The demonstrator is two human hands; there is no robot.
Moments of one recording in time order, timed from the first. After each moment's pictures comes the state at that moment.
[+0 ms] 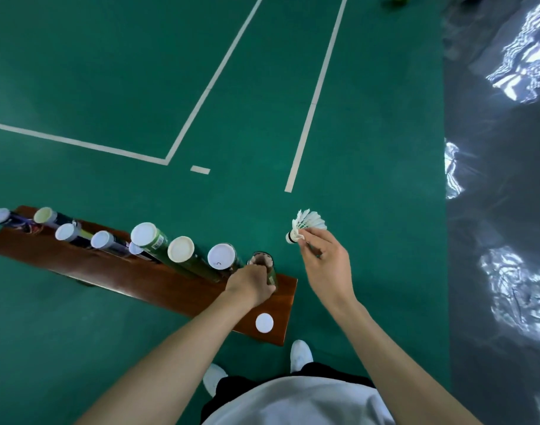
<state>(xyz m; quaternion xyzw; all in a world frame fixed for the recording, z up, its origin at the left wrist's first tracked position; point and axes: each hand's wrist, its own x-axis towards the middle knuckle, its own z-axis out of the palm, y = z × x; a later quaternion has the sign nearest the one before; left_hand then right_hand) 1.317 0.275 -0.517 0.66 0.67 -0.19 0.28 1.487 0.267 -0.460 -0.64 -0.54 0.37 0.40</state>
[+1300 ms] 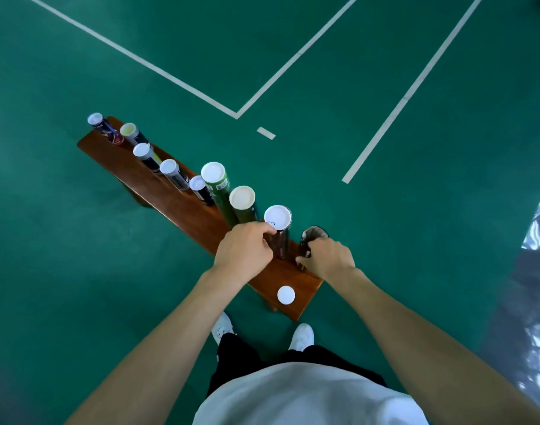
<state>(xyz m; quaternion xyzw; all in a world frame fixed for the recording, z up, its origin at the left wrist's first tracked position) 1.242 0.209 -0.439 0.54 0.80 0.11 0.23 1.413 0.294 -0.545 -0.52 -0.81 0.22 -0.16</state>
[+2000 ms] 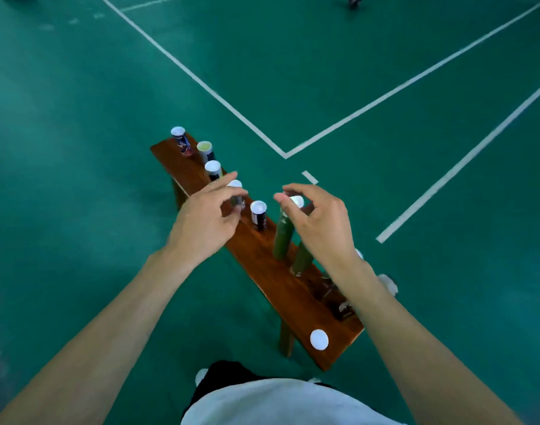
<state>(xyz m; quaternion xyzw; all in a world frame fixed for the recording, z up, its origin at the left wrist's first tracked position) 1.028 0.106 -0.345 0.50 0.80 0.32 0.07 1.208 0.228 -0.347 -0.36 -0.80 0.36 0.32</state>
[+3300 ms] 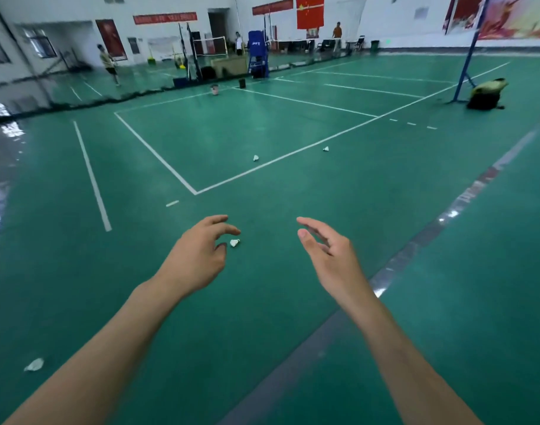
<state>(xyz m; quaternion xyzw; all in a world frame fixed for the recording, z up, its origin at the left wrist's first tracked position) 0.452 -0.746 -0.218 -0.22 0.94 0.21 -0.17 0.308 -0.539 -0.264 0.32 -0.72 0.61 -0.08</state>
